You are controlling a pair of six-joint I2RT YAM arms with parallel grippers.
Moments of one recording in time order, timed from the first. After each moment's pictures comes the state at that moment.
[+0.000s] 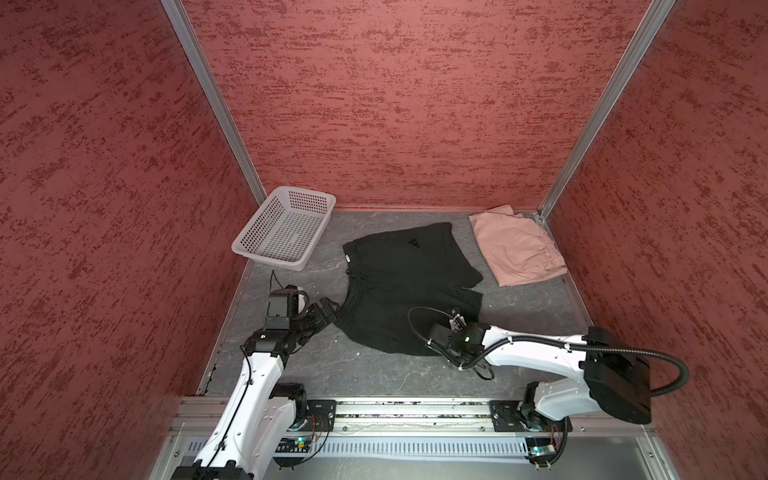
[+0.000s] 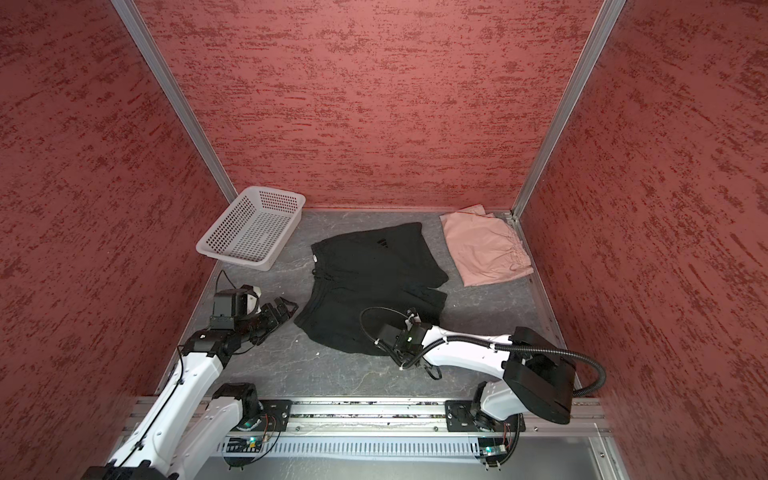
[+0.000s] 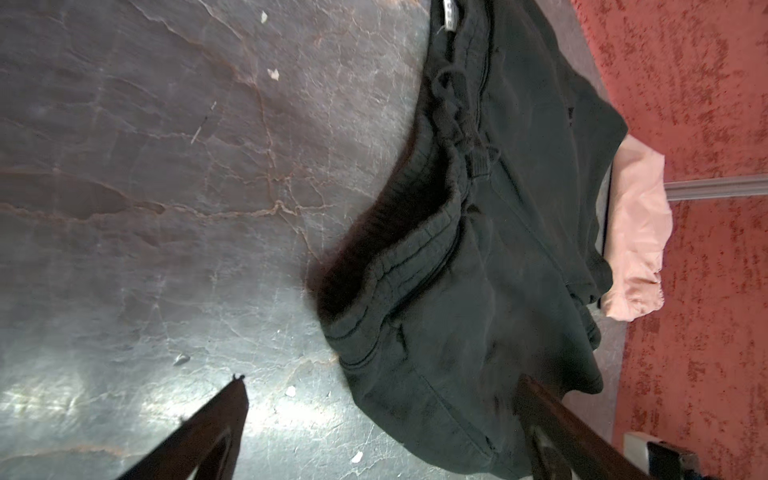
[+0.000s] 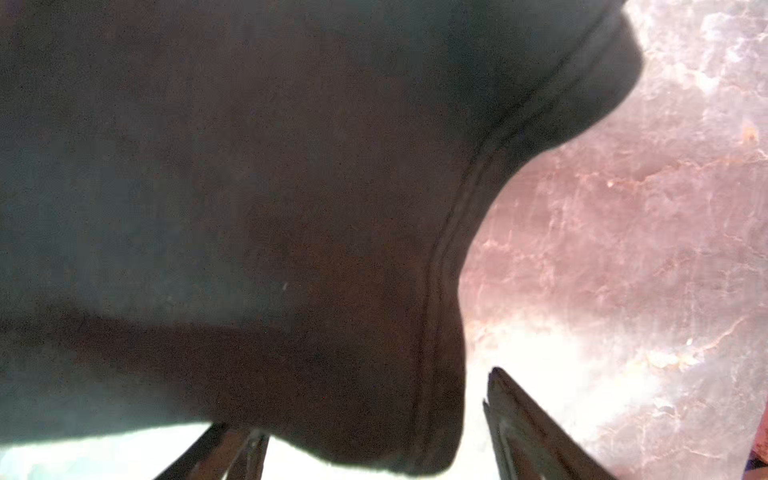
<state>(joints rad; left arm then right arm) -0.05 0.77 0.49 -0.61 0.29 -0.70 1.07 1.43 0.74 -0.88 0.41 0.85</state>
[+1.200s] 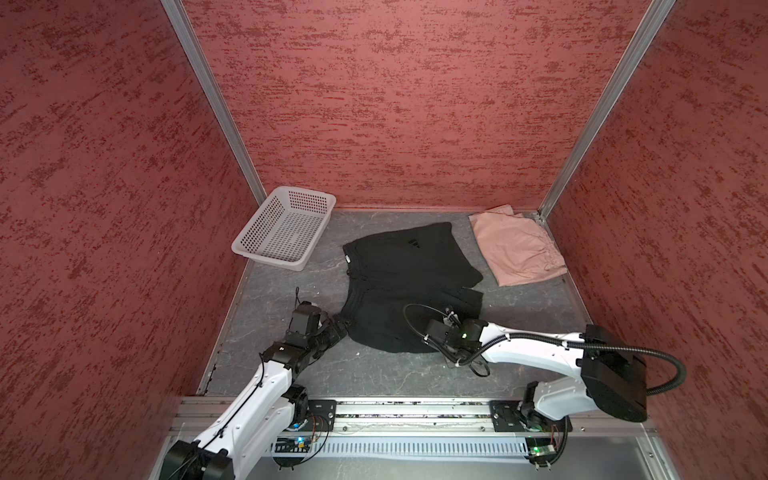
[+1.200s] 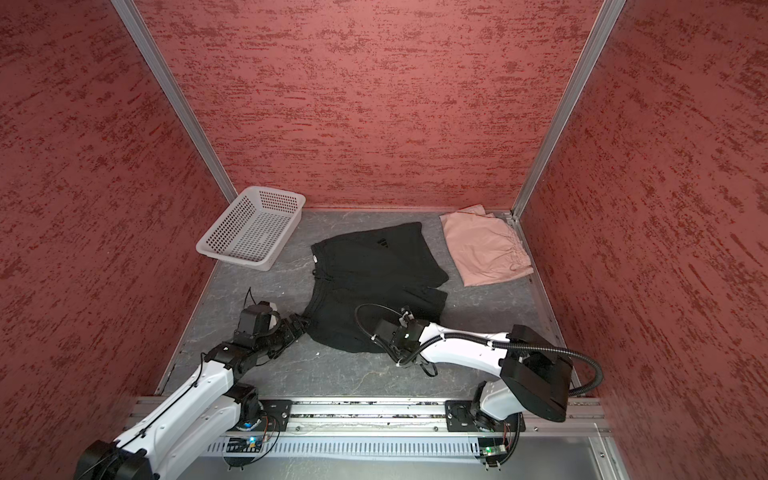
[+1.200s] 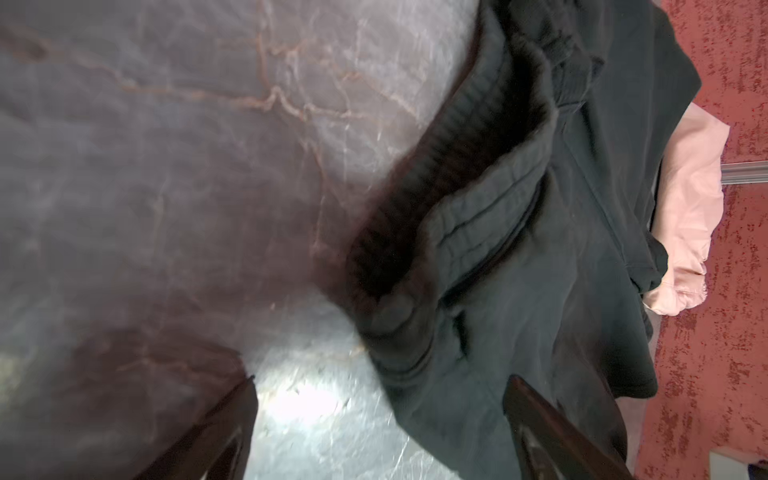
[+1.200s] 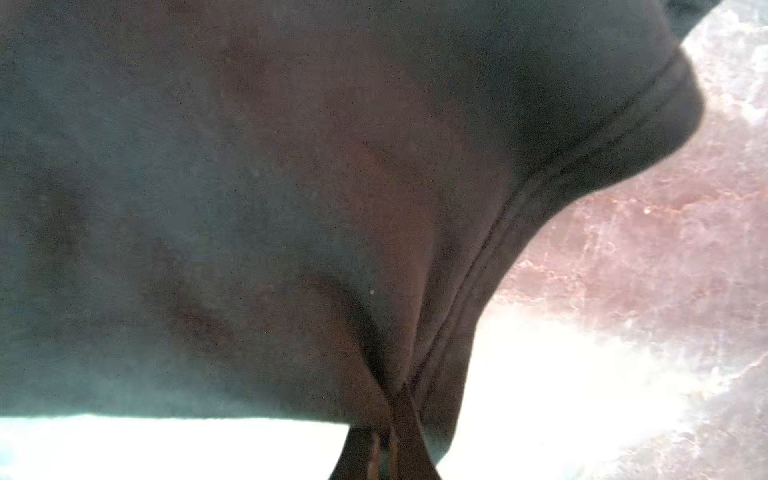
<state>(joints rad) -0.25 0.81 0.26 -0.32 0.19 -0.90 1.06 1.44 0.78 -0.86 0.35 0.80</state>
